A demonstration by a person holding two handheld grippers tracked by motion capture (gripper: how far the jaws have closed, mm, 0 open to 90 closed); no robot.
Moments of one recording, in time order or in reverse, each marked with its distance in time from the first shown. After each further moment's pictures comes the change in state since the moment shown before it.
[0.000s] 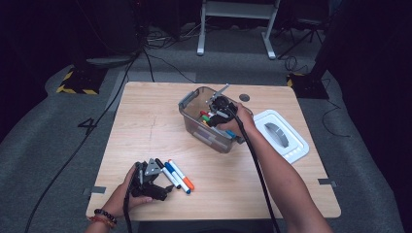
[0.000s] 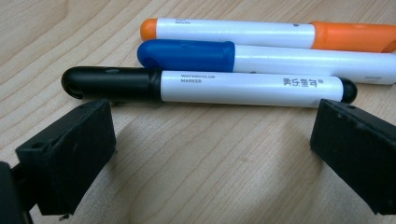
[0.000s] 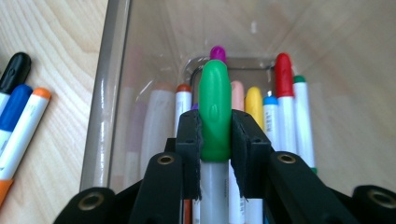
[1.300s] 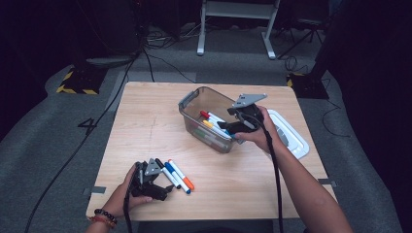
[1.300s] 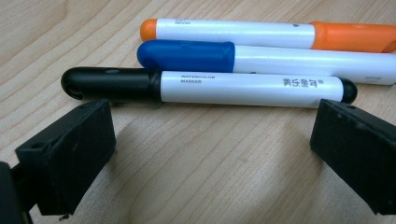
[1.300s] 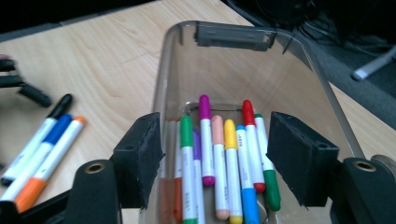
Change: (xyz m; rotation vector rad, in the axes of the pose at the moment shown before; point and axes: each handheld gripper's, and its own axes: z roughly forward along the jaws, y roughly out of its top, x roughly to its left) left arm 0.000 0.000 0.000 0.001 -0.001 0.001; right arm 0.022 -0.055 -0.081 -0.362 -0.094 -0.046
